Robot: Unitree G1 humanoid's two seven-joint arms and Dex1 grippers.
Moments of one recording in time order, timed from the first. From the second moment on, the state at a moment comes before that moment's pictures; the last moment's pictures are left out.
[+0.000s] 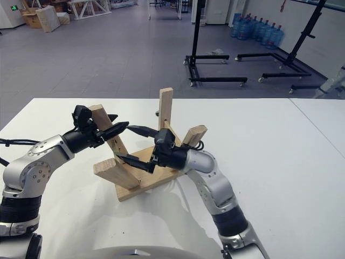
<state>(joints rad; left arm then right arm) -0.28 0.52 0.11 -0.25 -0.71 0.71 -0.58 -0.19 -0.26 0.27 -0.39 0.47 0.24 0.80</state>
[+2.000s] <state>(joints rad) 0.08 0.79 0.46 -0.52 -0.84 0.71 -1.11 0.02 -0.84 -0.26 -0.19 0.67 0.40 1.16</state>
